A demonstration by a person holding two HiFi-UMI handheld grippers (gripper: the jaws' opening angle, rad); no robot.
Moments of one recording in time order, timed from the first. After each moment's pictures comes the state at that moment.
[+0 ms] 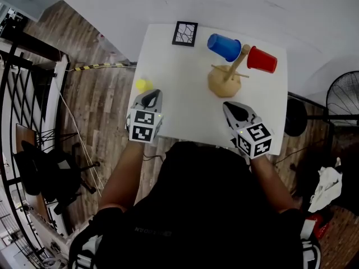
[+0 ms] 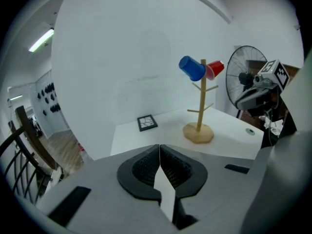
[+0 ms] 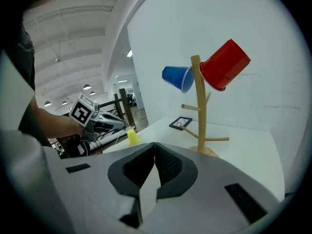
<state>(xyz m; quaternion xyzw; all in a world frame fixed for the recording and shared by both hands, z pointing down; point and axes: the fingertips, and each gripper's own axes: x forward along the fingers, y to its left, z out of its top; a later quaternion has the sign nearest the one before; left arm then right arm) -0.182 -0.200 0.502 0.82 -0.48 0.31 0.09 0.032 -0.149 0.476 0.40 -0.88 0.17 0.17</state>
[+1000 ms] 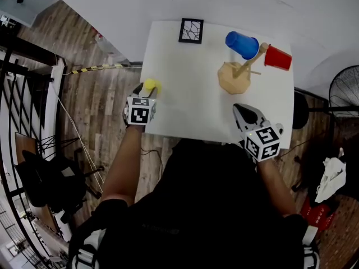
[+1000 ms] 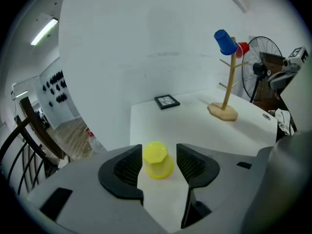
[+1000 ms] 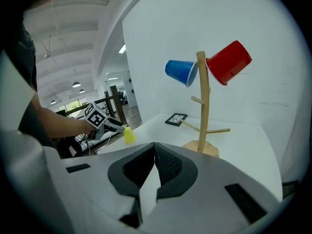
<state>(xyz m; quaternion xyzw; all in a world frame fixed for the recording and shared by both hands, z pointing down) -0.289 -0.248 0.580 0.77 -0.50 0.36 0.14 0.008 -0.138 0.488 0.45 -0.85 0.18 0.19</state>
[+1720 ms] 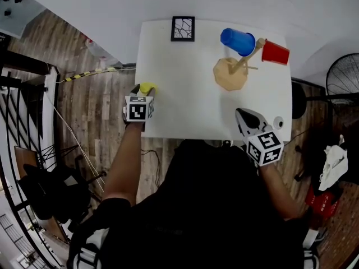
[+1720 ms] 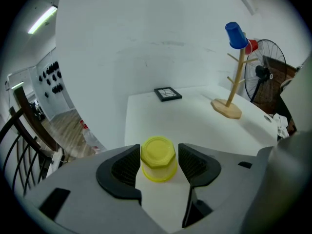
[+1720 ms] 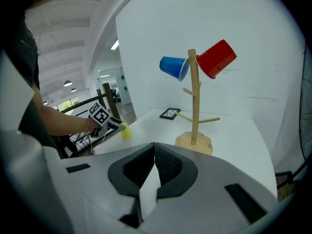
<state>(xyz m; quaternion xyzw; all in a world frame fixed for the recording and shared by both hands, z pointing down) -0.289 -0.268 0.613 0.77 -0.48 0.37 0.18 0.021 -0.116 0.500 0.48 -0.82 0.21 0.21</state>
